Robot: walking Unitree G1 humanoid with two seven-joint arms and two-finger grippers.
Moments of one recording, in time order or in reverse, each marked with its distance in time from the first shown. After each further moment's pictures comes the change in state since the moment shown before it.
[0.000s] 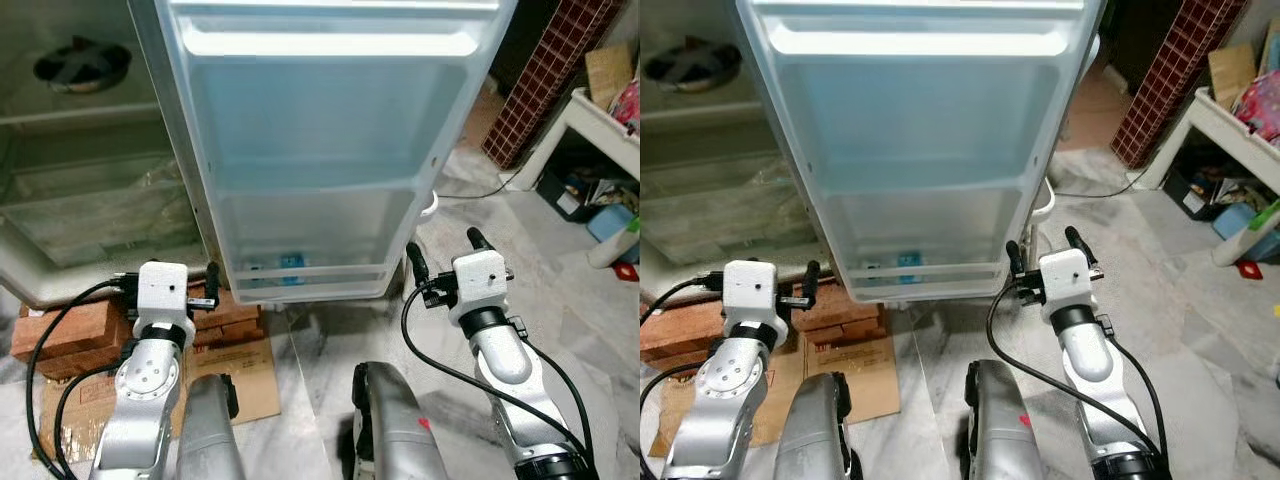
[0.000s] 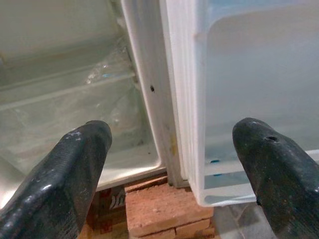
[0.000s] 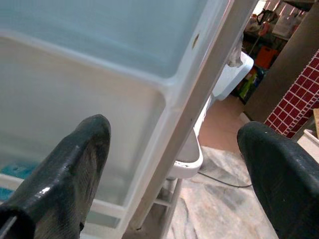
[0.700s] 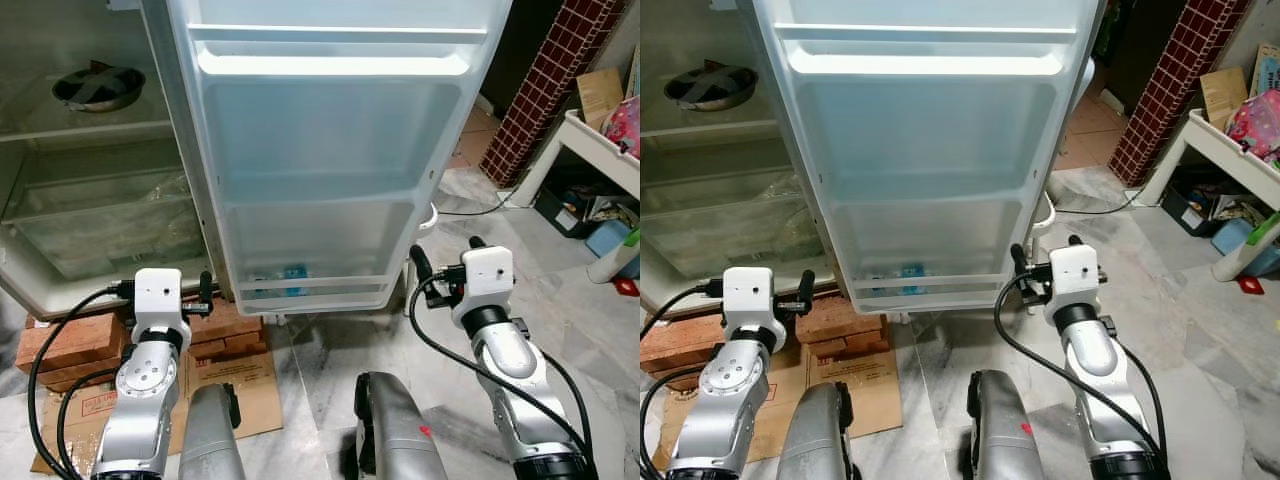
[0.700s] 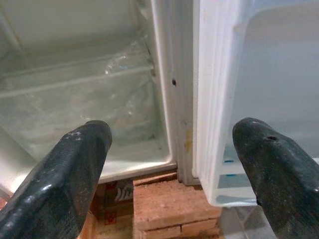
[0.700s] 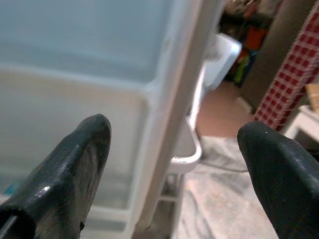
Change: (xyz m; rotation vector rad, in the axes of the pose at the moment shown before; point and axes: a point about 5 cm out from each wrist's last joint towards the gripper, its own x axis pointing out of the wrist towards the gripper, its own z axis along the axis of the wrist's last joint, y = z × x) left arm 0.004 0.009 -0.014 -0.047 0.045 0.046; right arm -0.001 -0.012 0.005 0.113 0.052 -0.088
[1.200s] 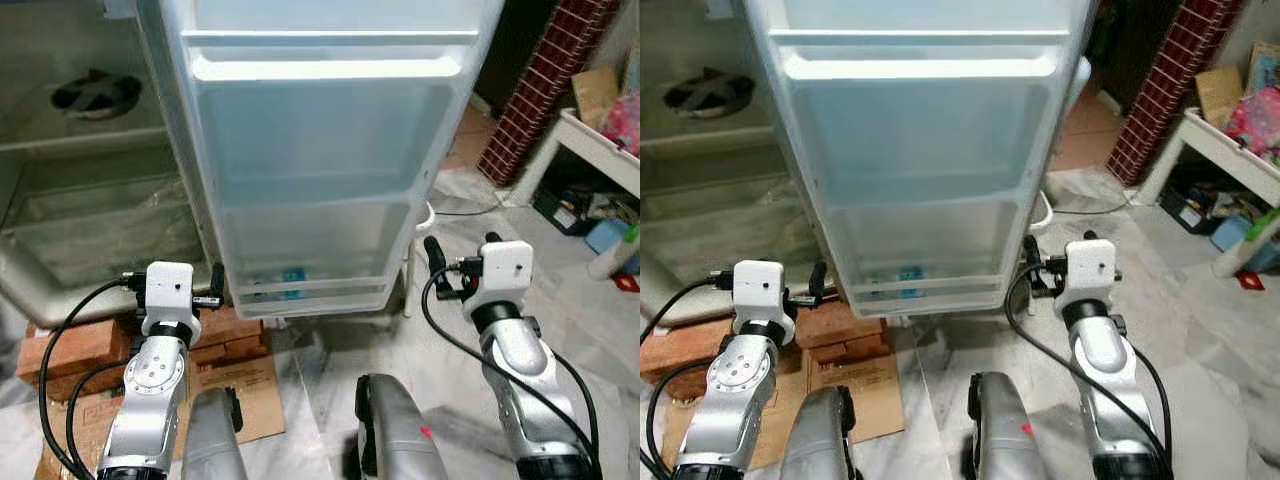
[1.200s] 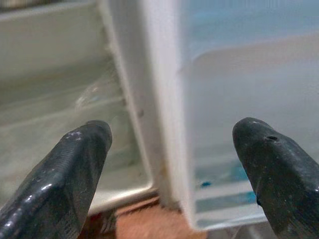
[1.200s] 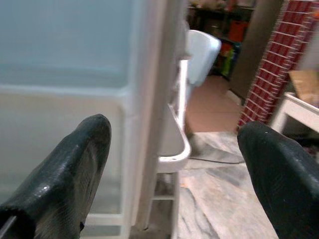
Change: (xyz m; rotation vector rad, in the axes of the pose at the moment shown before) left arm 0.002 -0.012 0.008 0.016 -0.065 -0.065; right arm 0.003 0.000 0.003 0.068 0.010 -0.008
